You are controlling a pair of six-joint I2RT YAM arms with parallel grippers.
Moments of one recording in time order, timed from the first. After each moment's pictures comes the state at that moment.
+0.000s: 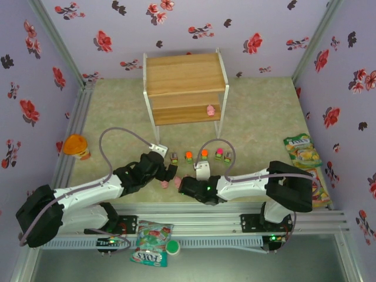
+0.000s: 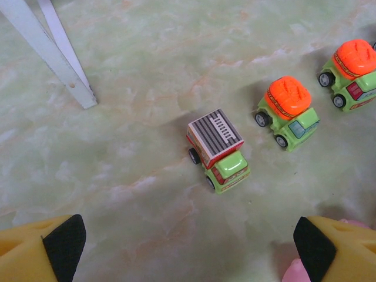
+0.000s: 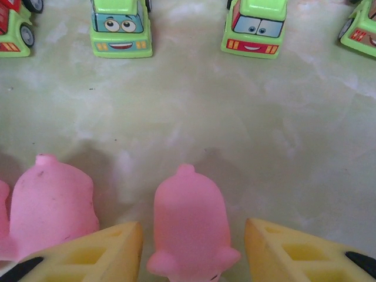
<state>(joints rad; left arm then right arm) -0.94 1.11 0.50 -0.17 -0.34 -0.36 1.31 1.58 0.73 -0.40 0.57 1.07</state>
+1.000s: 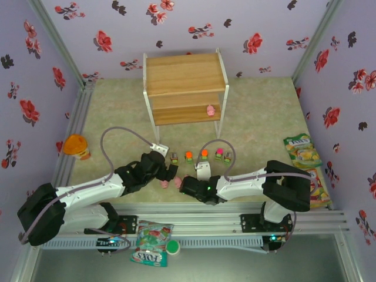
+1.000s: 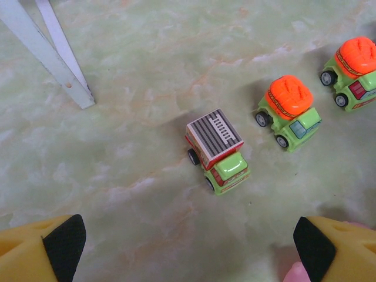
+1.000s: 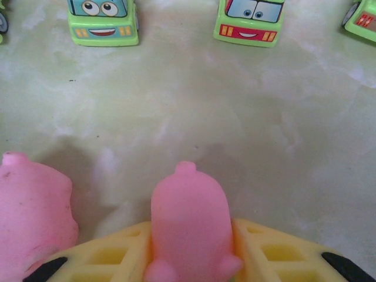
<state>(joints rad) -0.94 1.13 0.51 -0.17 -0.34 -0.36 1.29 1.60 0.71 -0.37 0.55 1.06</state>
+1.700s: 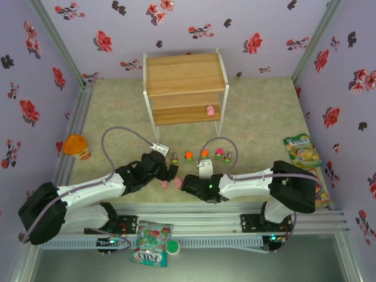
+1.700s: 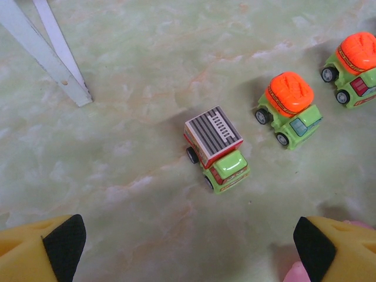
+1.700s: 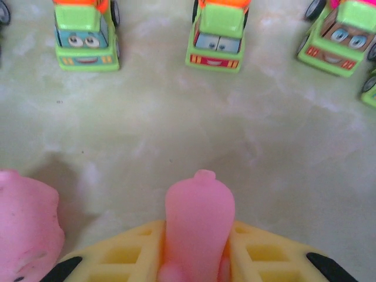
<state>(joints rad) -0.94 1.15 0.52 -0.17 -0.34 -0.36 1.28 1.54 0.73 -0.46 0.59 1.05</state>
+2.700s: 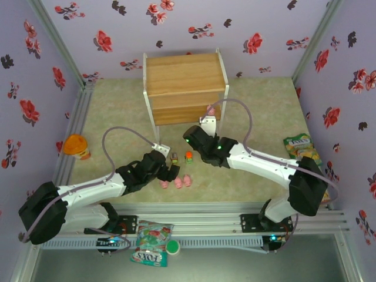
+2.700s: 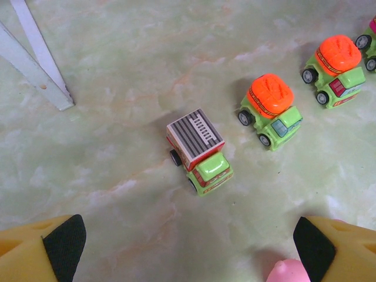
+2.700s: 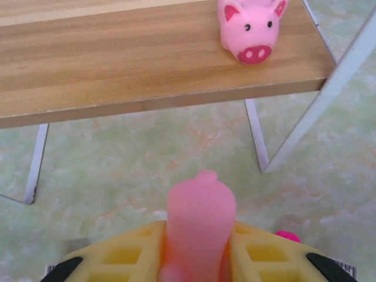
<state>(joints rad) -0.94 1.15 0.52 -0.15 -0.29 -0.35 0.96 1.49 1.11 -0.51 0.64 0.73</state>
